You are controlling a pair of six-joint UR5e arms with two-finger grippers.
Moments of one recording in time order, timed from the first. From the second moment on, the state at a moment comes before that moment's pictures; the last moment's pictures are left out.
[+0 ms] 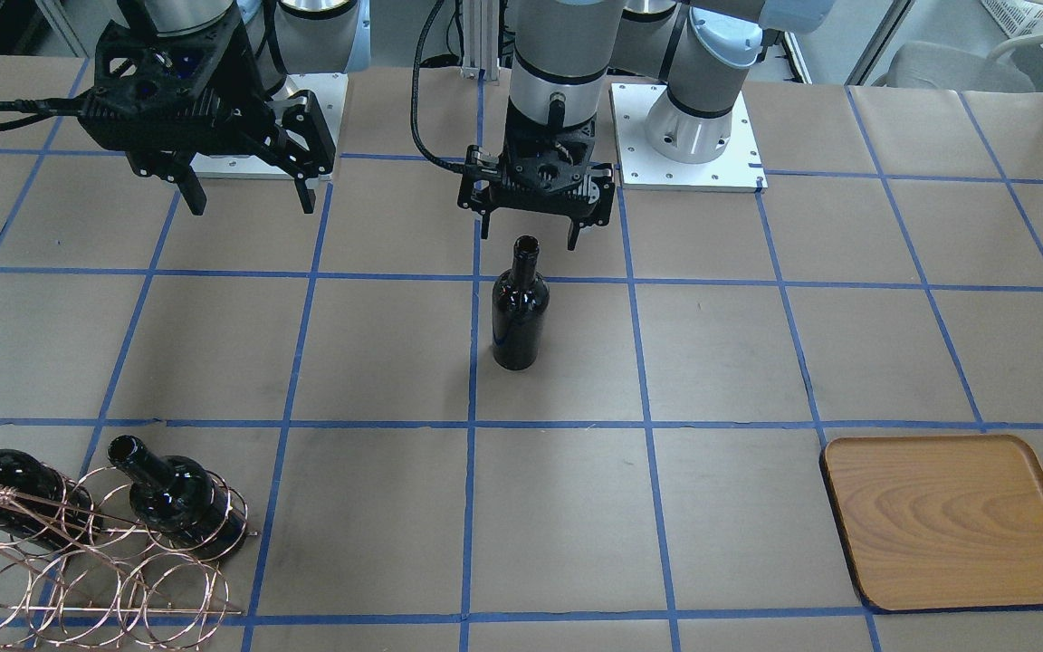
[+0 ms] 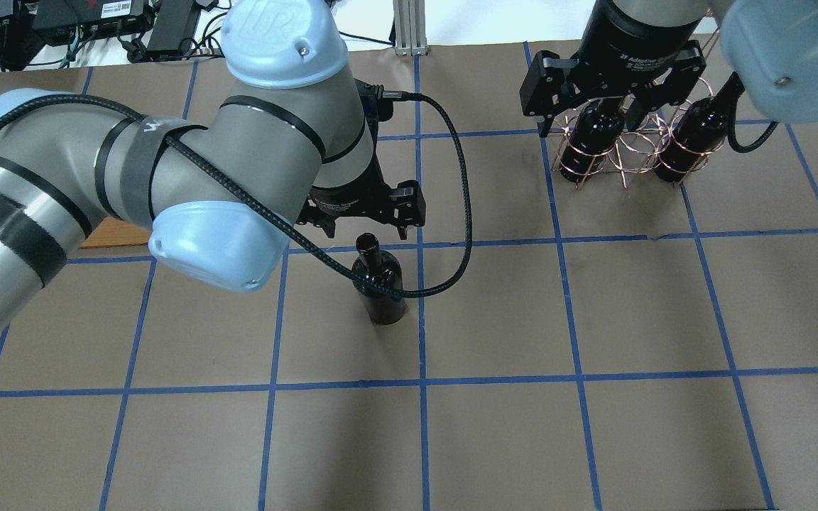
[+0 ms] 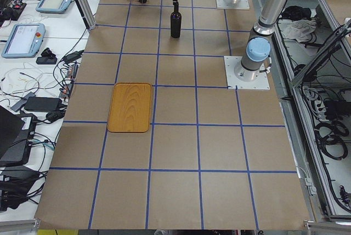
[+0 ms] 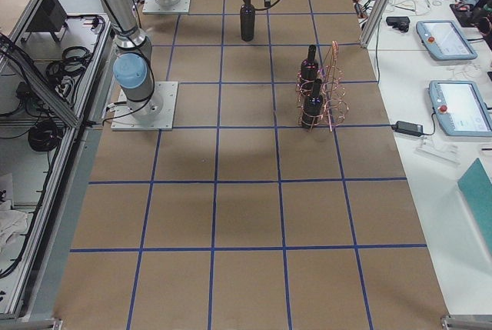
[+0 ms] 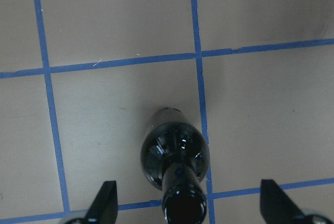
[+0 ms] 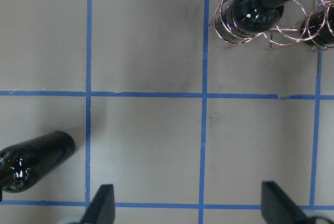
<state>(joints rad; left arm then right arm) -1.93 -1.67 -1.70 -1.28 1.54 -0.27 1.68 -1.57 1.48 -1.59 -1.57 0.08</state>
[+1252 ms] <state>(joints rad) -1.92 -1.72 -1.71 -1.37 1.56 -0.22 1.67 -1.53 1.37 -1.46 -1.57 0.08</state>
